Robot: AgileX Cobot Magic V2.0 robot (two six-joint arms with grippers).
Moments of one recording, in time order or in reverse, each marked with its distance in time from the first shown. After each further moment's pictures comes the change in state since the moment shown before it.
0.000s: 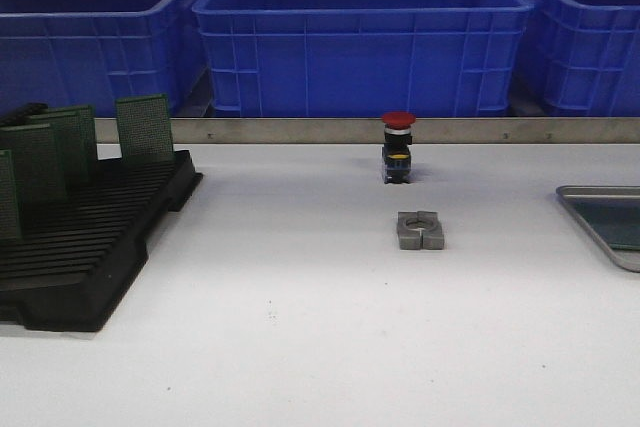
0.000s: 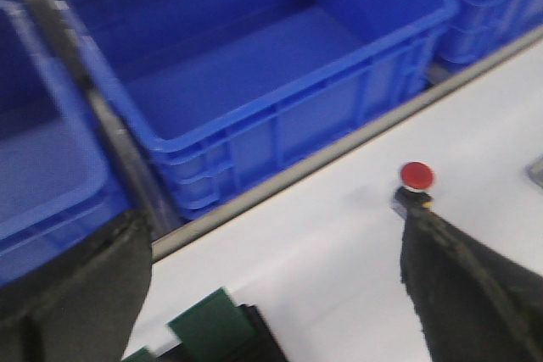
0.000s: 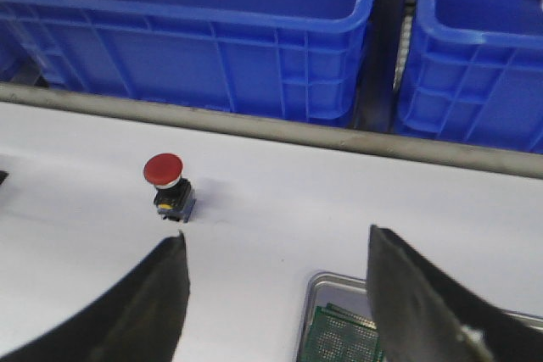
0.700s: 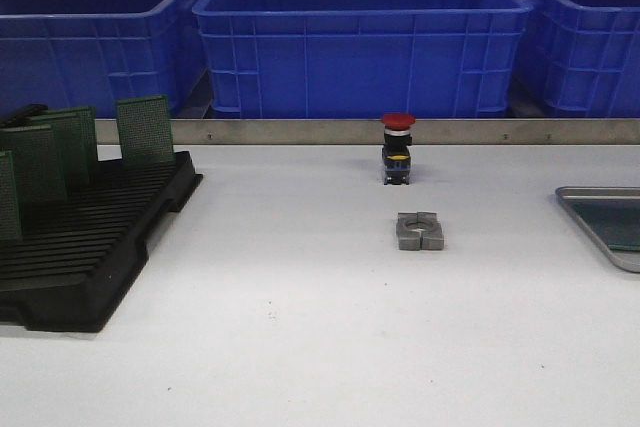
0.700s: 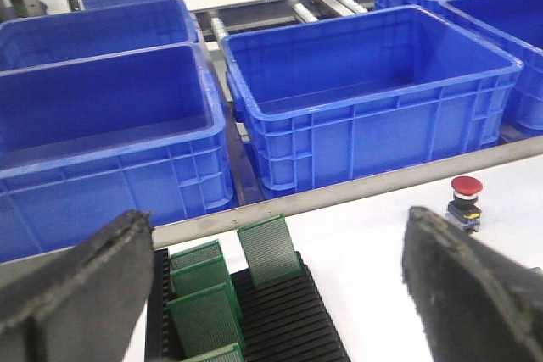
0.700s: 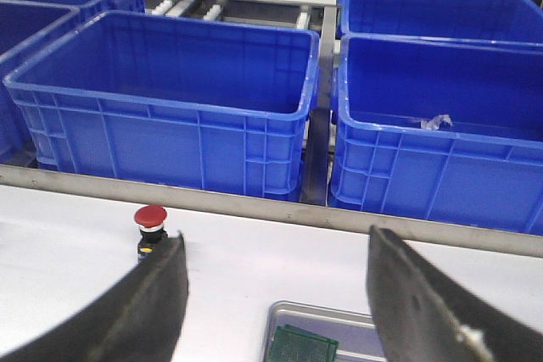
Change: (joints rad) left arm 0.025 -0.852 0.831 -0.066 -0.341 0.000; right arm 0.000 -0.707 0.456 0.025 -0.136 -0.033
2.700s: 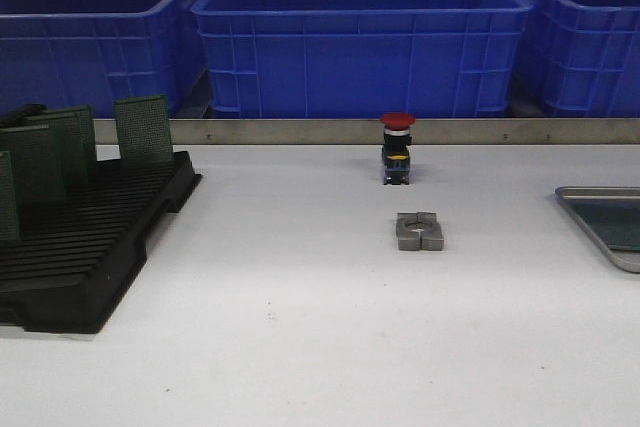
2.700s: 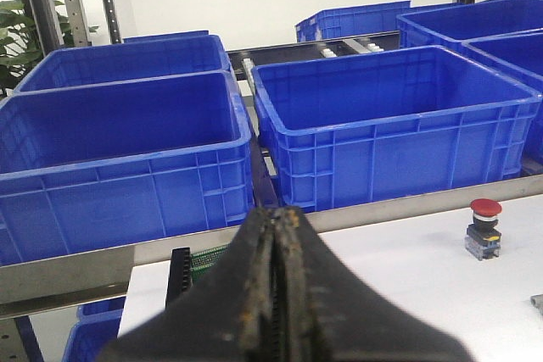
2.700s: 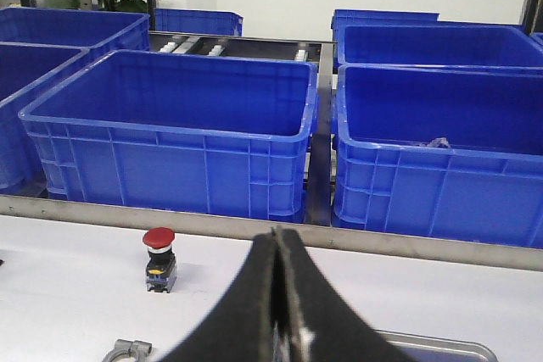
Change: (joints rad) left arm 0.000 -0.218 0.167 -0.017 -0.077 -0.002; right arm 0.000 -0.118 0.063 0.040 -0.015 0.000
